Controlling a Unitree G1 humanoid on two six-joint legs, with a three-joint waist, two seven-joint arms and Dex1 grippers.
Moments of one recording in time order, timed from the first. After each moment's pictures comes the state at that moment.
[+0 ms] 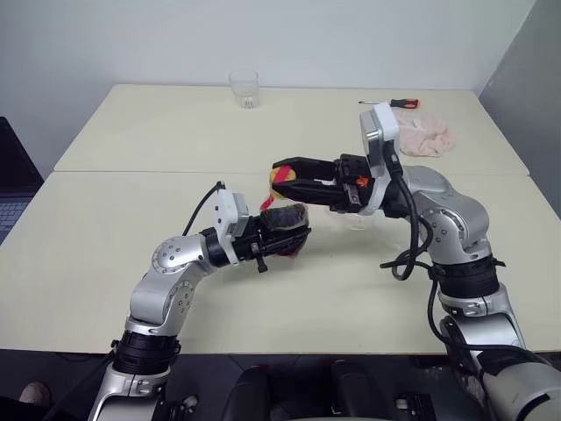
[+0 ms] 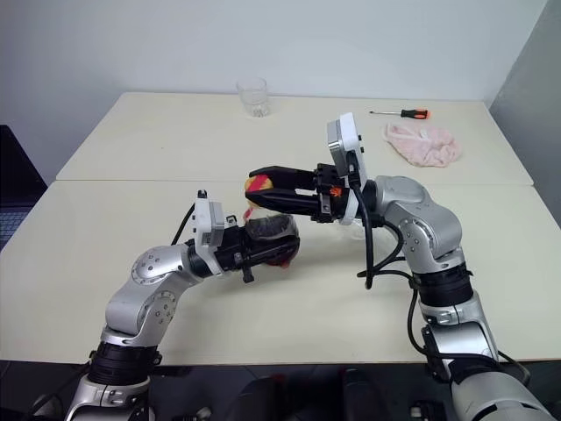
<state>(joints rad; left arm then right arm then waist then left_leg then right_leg) -0.33 0.42 -0.03 -0.18 -0.49 0.26 -1.00 -0.81 -0.32 0.10 -0.09 0.68 0.57 1.07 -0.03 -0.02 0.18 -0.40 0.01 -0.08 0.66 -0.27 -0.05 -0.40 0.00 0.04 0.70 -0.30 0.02</state>
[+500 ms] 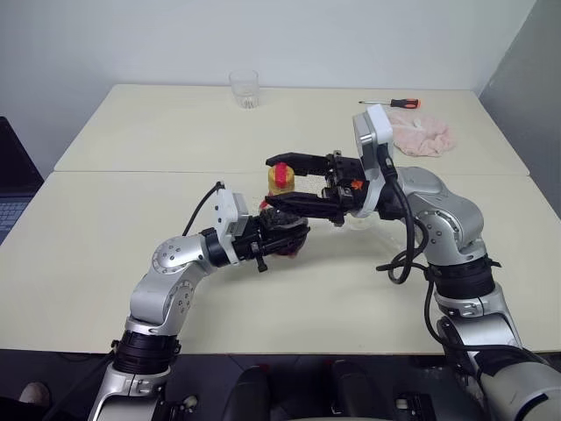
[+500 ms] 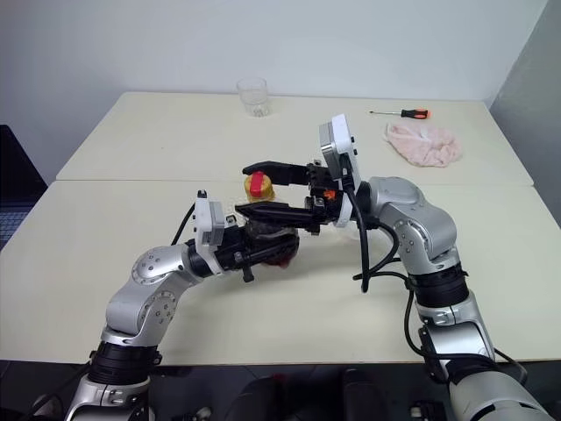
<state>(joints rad) -0.33 0.42 -0.03 -0.18 -0.49 0.27 -0.99 -0.80 -0.31 0.12 -0.11 0.68 0.57 1.06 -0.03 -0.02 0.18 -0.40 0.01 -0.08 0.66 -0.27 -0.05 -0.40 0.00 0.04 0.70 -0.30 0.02</state>
